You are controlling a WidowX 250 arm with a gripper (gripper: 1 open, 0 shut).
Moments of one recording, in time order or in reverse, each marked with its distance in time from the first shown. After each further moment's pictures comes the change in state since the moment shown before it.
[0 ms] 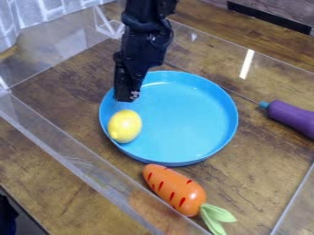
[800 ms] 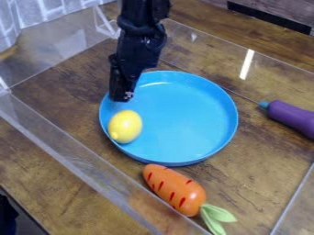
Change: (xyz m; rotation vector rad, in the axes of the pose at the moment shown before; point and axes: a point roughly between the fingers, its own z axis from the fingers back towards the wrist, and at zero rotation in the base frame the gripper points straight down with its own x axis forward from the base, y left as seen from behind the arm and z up) arm -0.004 0.013 -0.006 0.009 0.008 -0.001
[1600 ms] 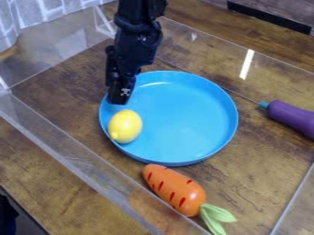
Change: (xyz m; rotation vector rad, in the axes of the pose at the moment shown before) arm -0.002 0.009 -0.003 0.023 0.000 -0.001
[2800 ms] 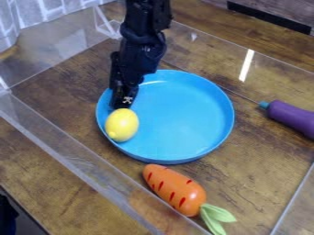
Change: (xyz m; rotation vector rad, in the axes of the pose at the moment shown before) arm 0.007 0.006 -0.012 0.060 0.027 -0.033
